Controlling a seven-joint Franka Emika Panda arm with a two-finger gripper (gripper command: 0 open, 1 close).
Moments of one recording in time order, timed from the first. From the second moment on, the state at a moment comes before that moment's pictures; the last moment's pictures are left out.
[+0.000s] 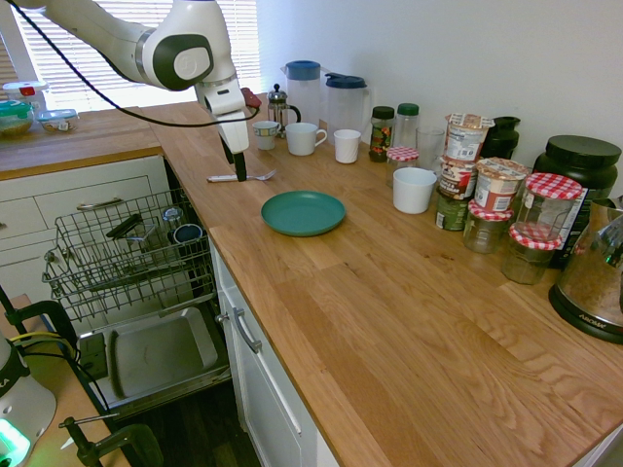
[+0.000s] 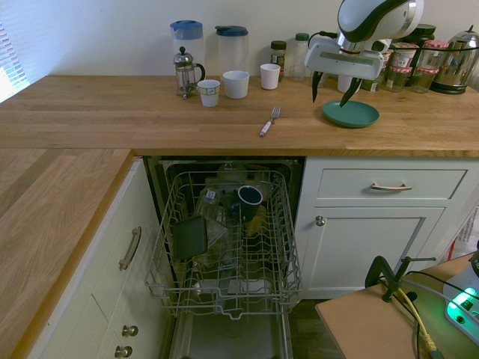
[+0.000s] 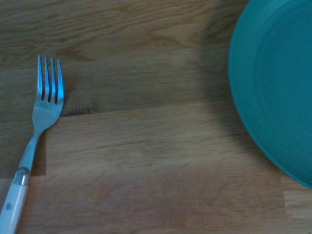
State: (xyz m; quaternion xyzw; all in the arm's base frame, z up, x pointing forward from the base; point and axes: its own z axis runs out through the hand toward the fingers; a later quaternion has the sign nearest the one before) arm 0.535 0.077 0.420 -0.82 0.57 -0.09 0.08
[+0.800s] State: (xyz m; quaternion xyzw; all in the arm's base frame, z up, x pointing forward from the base) arm 0.615 0.177 0.394 -0.78 0.62 -0.08 0.07
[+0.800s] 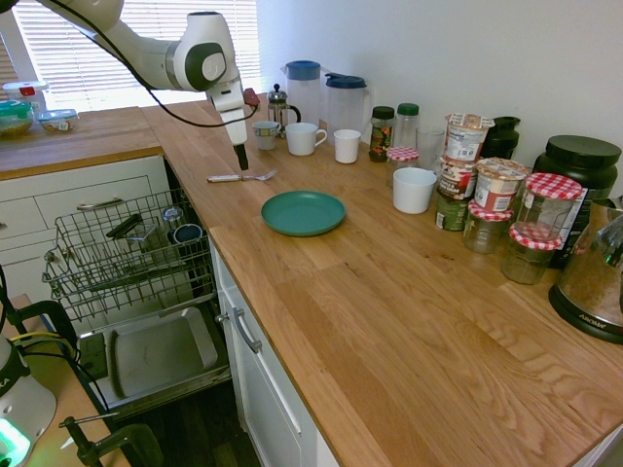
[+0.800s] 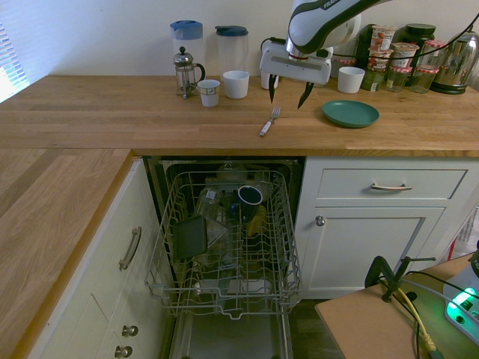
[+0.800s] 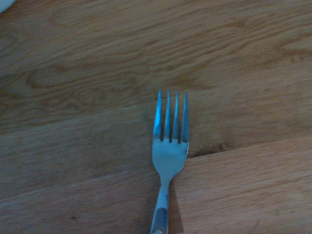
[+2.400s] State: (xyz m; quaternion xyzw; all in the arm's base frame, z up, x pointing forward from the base) arm 0.662 0.216 0.336 -0.76 0.65 -0.06 0.01
